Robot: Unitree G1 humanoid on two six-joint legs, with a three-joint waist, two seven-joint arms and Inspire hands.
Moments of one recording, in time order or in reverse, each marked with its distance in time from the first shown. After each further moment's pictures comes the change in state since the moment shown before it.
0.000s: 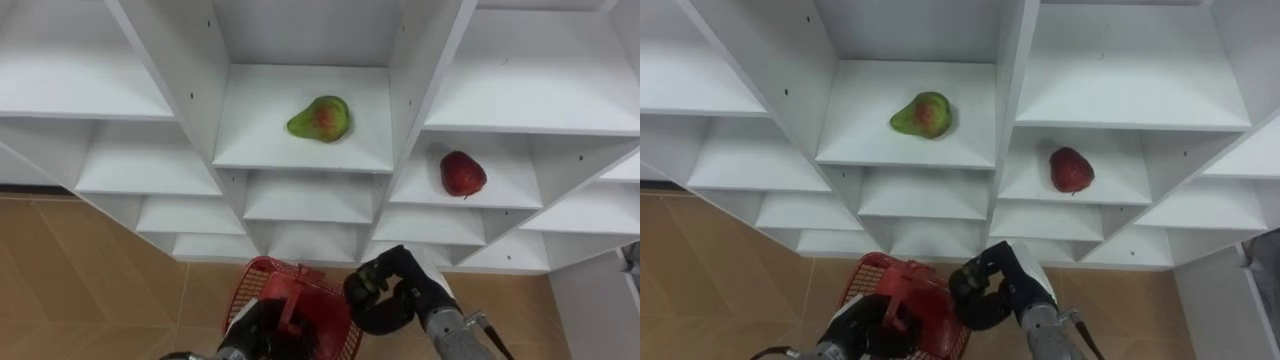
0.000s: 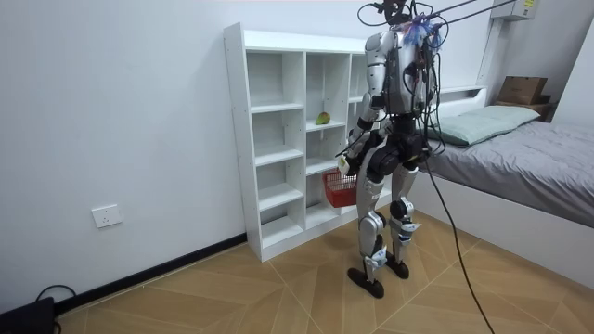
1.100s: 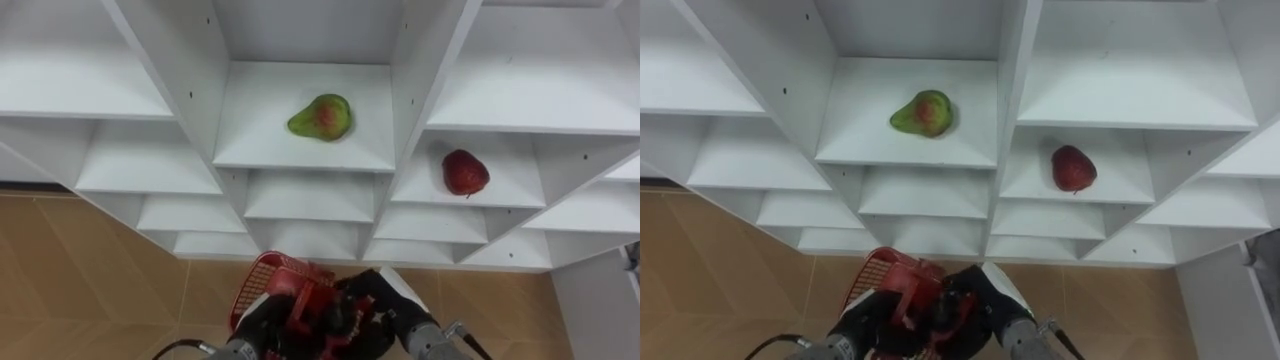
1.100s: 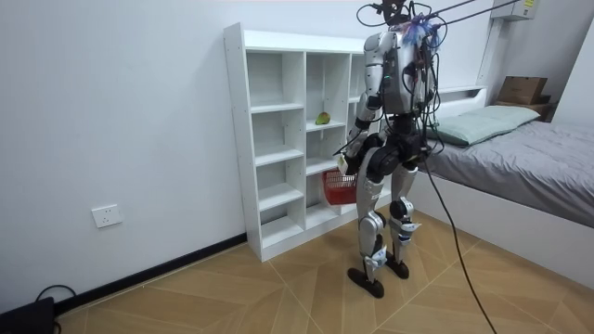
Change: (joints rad) left arm -0.062 -0.004 -0.046 0.041 -0.002 0.002 0.010; right arm 0.001 -0.011 0.092 0.006 0.000 0.015 0.090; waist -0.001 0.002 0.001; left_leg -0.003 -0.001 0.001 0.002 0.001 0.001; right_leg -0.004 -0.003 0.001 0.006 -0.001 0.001
